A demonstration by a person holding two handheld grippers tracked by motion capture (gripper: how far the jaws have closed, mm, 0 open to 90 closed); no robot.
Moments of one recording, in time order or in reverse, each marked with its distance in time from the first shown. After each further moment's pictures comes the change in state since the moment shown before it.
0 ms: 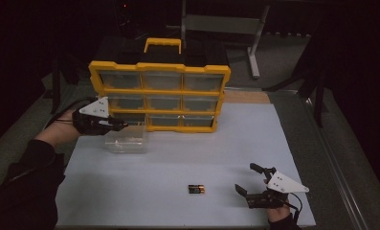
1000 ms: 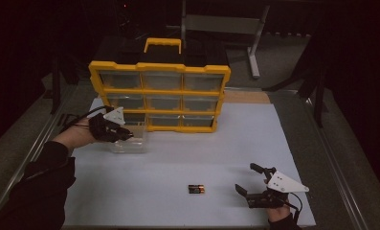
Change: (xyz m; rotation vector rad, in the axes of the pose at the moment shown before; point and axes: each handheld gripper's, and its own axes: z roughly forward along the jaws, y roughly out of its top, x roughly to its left) left arm -0.003 -0.005 0.047 0.170 -0.055 -0.059; right arm -0.001 0.000 0.000 0.008 -0.001 0.007
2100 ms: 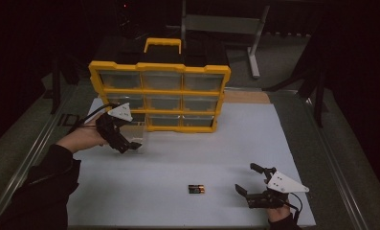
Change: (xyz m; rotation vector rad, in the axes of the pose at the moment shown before) left arm -0.021 0.034 -0.010 -0.126 -0.033 -0.083; right arm 0.001 0.001 0.000 -0.002 -0.003 -0.008
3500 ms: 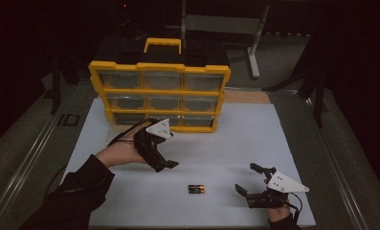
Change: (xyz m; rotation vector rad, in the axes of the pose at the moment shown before) left arm -0.078 0.067 0.048 -0.082 -0.159 0.113; right arm 0.000 0.000 0.000 -0.001 0.004 0.007
